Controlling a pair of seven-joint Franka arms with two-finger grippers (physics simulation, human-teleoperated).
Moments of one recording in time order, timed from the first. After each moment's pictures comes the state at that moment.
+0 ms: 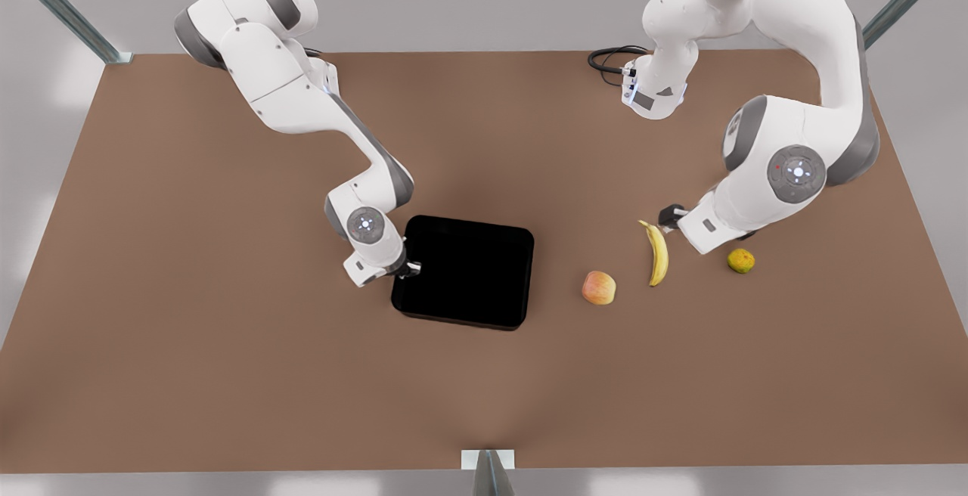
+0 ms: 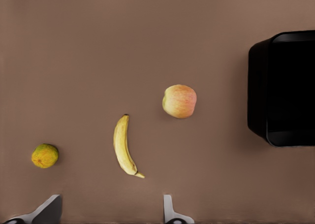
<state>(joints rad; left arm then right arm) 0.08 0.23 -0.33 -1.48 0.06 1.53 -0.06 0.29 0.59 0.24 -1.81 -0.13 2.38 0.73</state>
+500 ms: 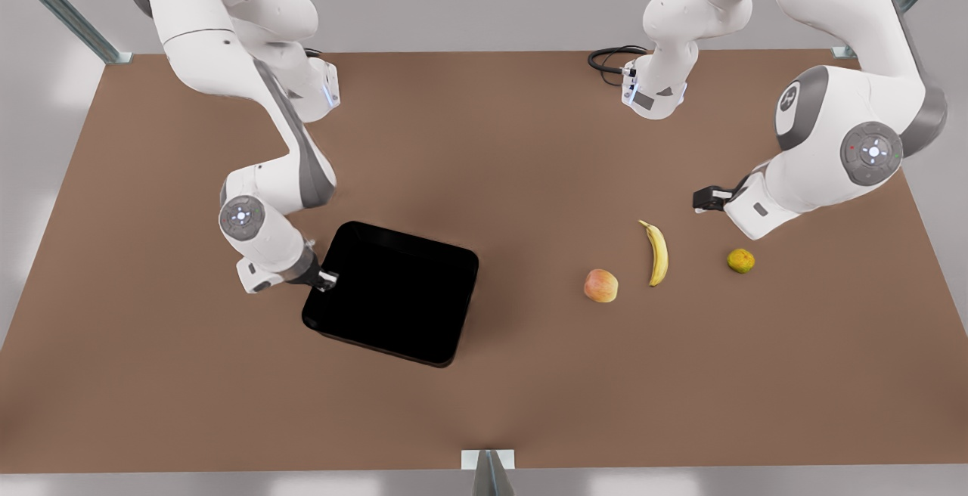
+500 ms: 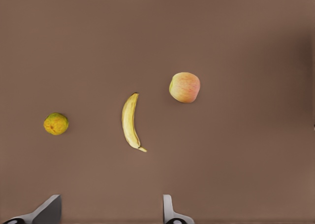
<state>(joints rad) 0.12 0.24 -0.33 -1.36 0.02 1.37 -0.10 0.00 0.35 0.25 -1.75 -0.05 2.17 0.53</state>
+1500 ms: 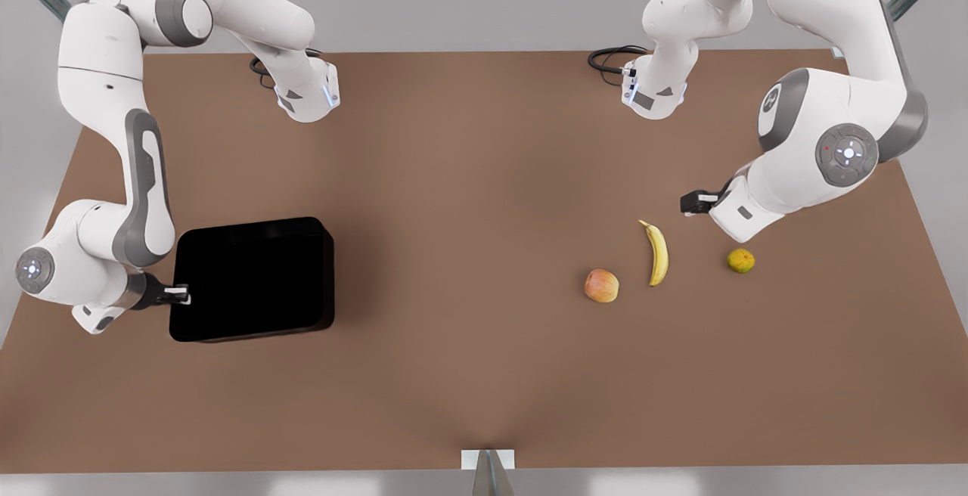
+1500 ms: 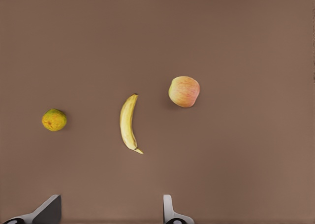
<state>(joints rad) 0.09 0.25 -0.33 -1.36 0.03 1.38 -0.19 -0.39 0.55 0.21 -1.54 -0.04 1.96 -0.31</state>
